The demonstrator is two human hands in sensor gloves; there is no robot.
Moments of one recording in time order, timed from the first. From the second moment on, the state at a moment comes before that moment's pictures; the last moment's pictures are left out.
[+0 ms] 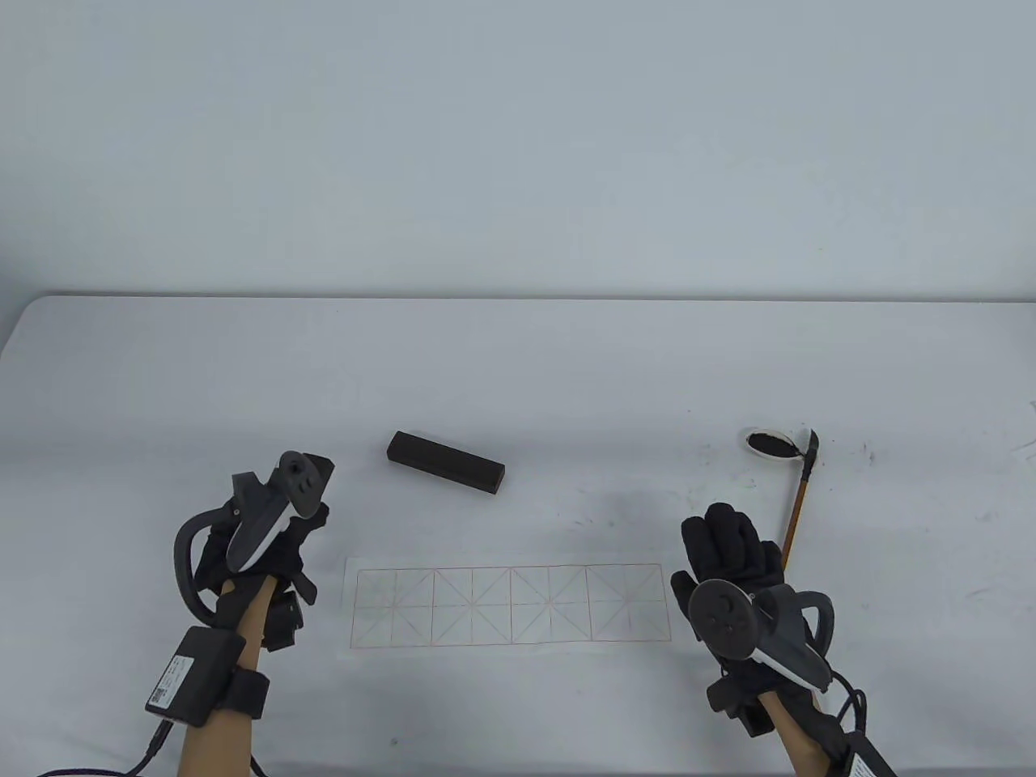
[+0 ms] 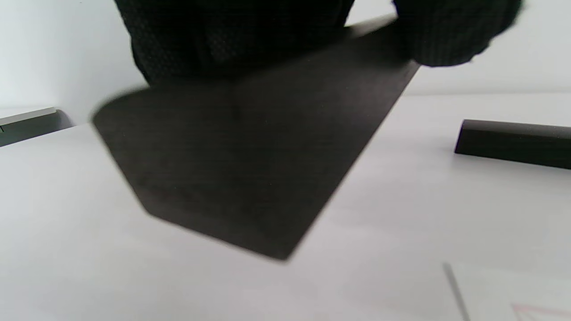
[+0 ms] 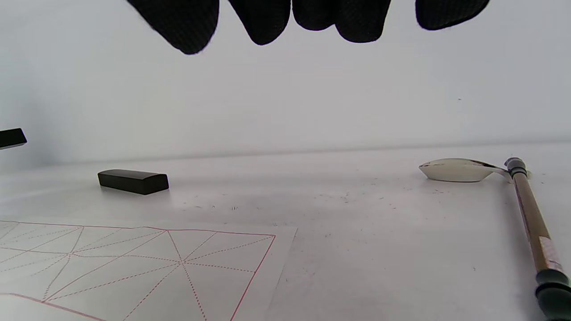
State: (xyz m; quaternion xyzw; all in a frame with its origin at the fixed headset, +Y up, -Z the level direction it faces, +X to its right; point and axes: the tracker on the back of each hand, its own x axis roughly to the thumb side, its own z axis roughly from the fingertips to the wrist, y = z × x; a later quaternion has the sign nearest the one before) left_hand -0.277 -0.695 -0.360 -0.07 0.18 -0.03 0.98; right_hand 0.197 -0.682 -0.277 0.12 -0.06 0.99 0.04
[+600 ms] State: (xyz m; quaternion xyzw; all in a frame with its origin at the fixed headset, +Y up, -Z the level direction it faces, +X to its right) left_hand -0.229 -0.733 -0.325 -0.14 0.22 -0.06 0.96; right_hand 0.195 -0.683 -0.276 0.12 -0.06 0.99 0.04
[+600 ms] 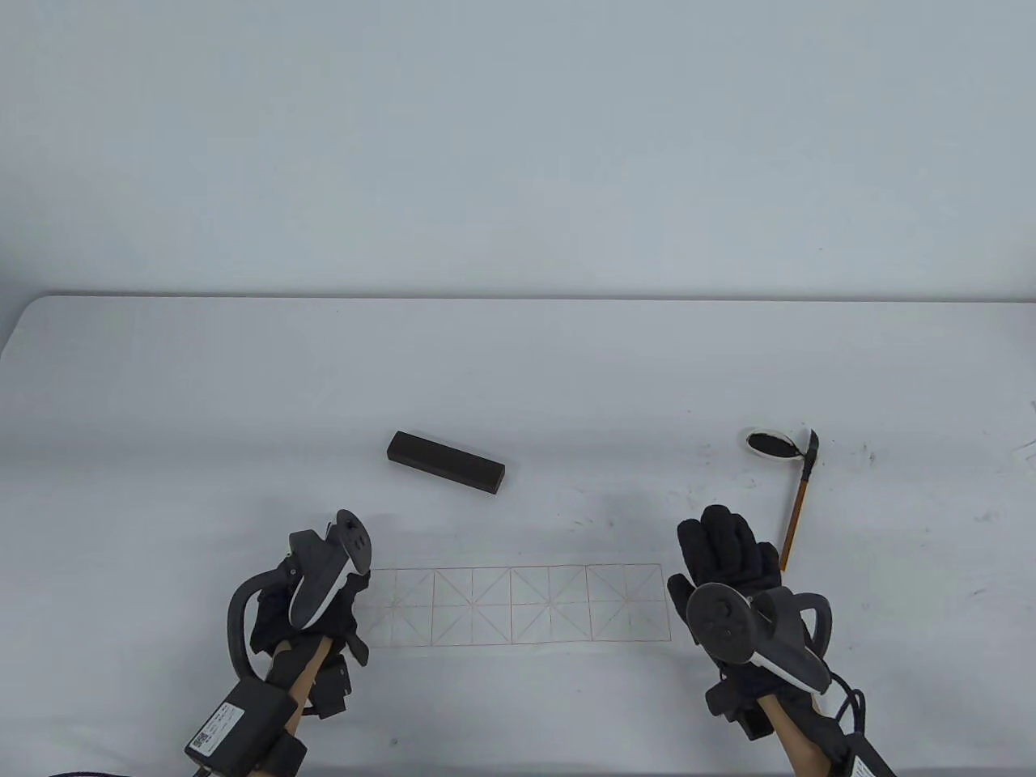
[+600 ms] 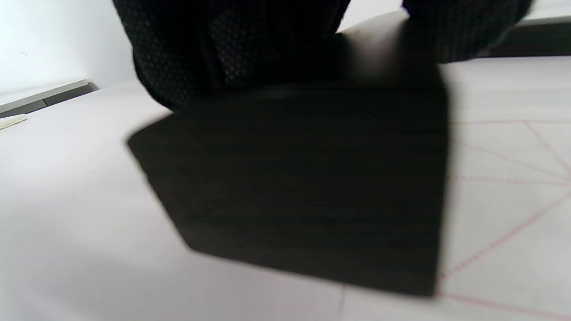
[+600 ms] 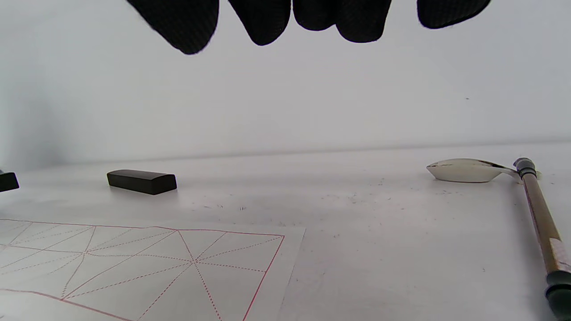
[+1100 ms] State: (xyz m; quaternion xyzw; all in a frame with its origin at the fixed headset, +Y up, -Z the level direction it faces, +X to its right) left_hand -0.227 -0.744 -0.323 -0.17 0.24 -0.09 0.95; right_hand 0.193 -0.685 -0.275 0.13 -0.05 0.99 0.04
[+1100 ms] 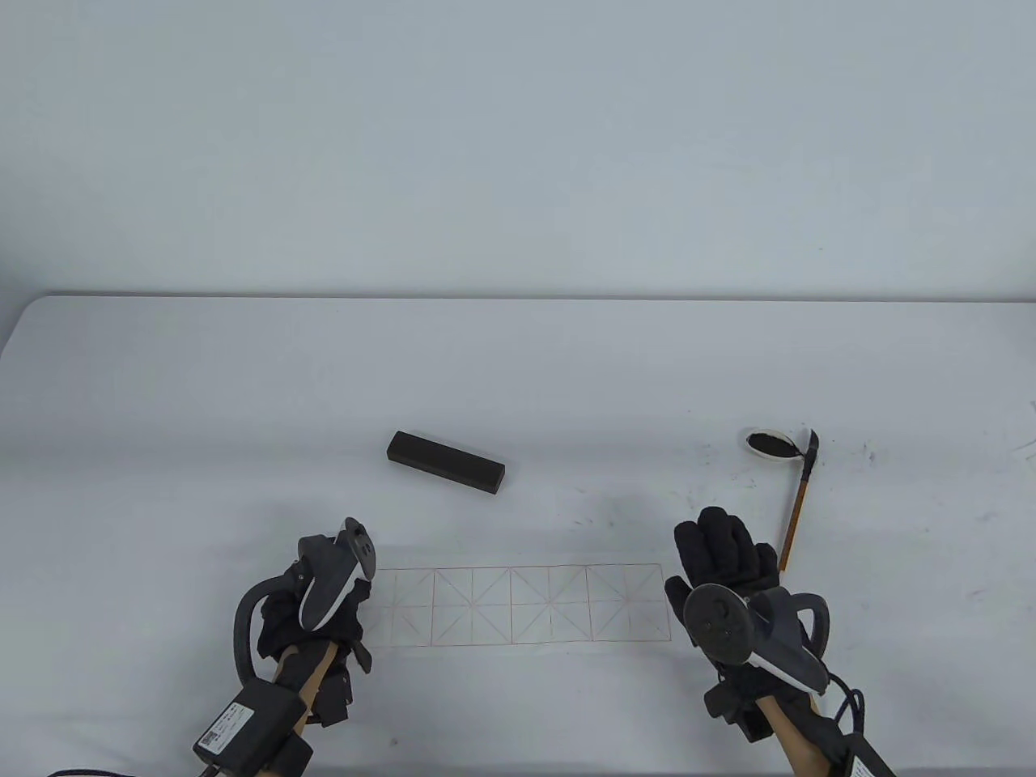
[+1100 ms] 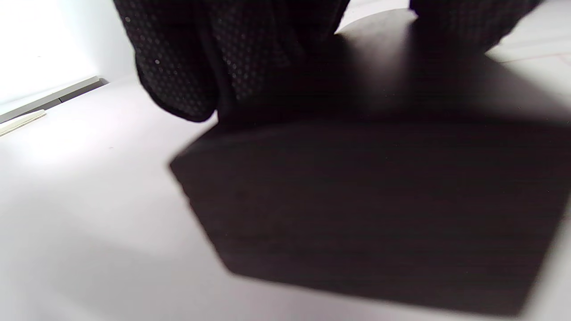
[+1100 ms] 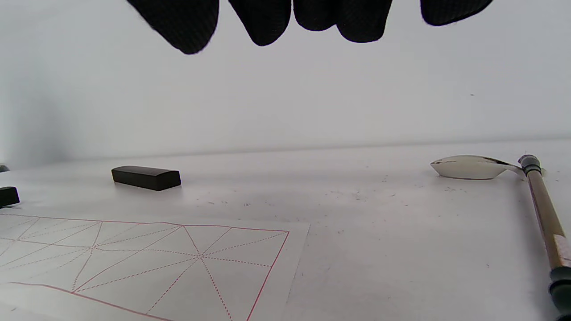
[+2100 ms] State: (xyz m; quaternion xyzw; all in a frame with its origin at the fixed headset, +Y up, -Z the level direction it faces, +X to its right) left_hand -0.224 -0.746 -0.320 -0.21 0.24 -0.10 0.94; right_hand 0.192 -0.685 -0.276 0.13 -0.04 0.99 0.04
